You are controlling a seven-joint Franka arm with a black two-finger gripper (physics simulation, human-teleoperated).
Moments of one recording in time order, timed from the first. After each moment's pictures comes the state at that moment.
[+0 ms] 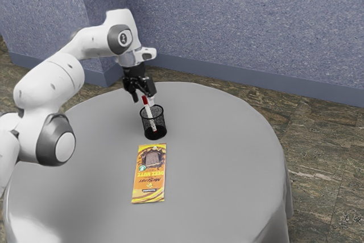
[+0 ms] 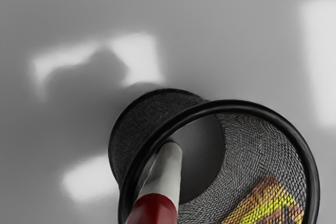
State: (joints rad) arm 0.13 1.10 0.05 -0.52 -0.23 1.46 0.39
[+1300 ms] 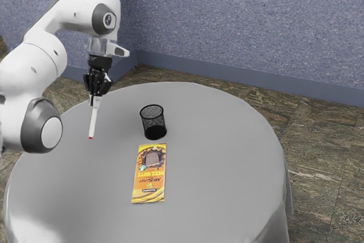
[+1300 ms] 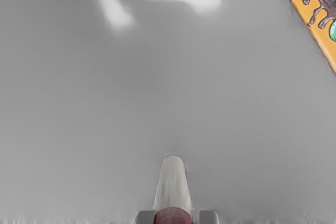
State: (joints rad) arm 0.16 0.94 0.06 -0.59 0.08 0.99 0.45
